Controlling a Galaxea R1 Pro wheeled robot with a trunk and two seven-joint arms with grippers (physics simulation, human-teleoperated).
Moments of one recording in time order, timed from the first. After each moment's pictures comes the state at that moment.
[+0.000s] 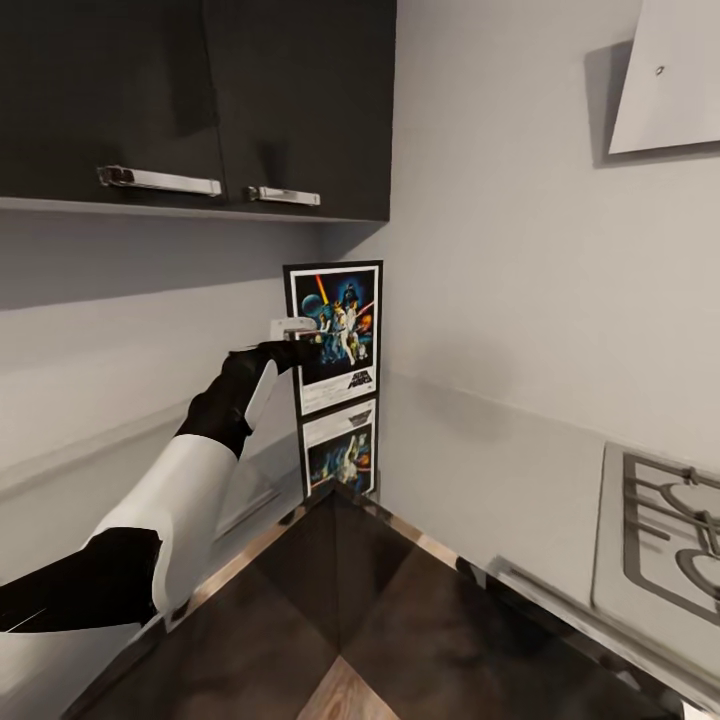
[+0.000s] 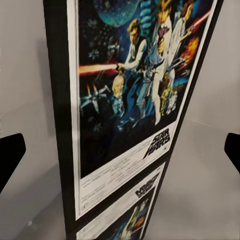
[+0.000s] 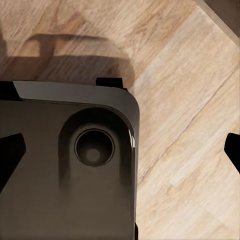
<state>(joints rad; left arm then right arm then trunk) -1.20 -0.16 0.02 -0.74 0.02 0.49 -0.01 -0.08 -0.05 0.01 0.04 0.01 -0.20 0.00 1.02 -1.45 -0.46</state>
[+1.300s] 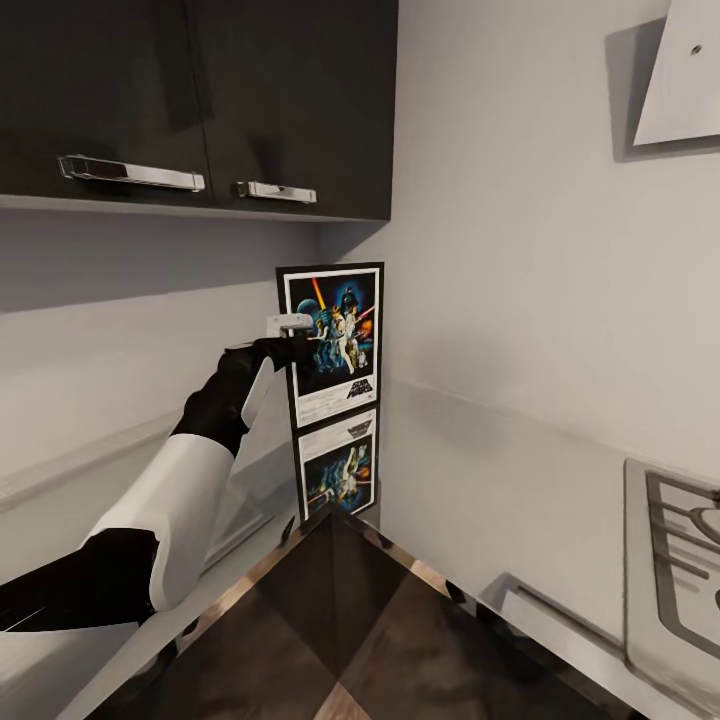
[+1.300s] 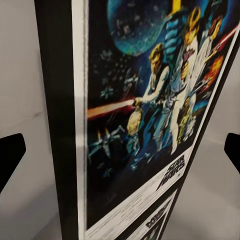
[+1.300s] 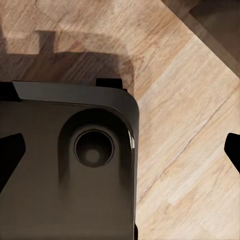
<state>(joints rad) -1.20 -0.15 0.02 -0.76 0.02 0.49 -0.01 -0.08 -0.05 0.01 0.04 0.01 -0.20 0.00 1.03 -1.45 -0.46</state>
